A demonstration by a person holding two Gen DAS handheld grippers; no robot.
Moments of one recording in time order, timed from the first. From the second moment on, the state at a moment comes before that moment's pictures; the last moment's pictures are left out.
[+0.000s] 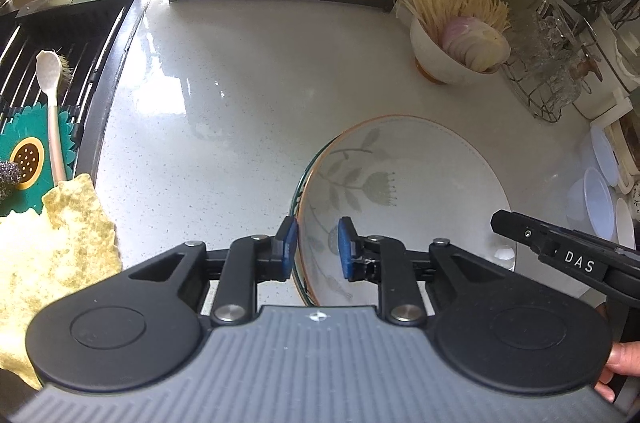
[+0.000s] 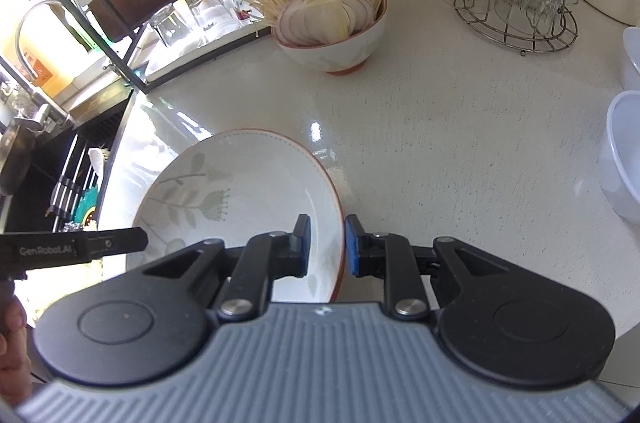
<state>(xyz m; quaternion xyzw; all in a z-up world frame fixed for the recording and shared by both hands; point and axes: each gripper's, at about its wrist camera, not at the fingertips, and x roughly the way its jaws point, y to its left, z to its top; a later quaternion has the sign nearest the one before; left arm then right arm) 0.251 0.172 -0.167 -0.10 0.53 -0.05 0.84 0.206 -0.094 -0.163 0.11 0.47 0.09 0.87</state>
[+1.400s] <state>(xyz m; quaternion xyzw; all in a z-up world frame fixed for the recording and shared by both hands) 0.138 -0.008 -0.066 -0.05 0.41 -0.18 0.89 0.048 -0.235 -0.057 0.14 0.28 0.03 0.95</state>
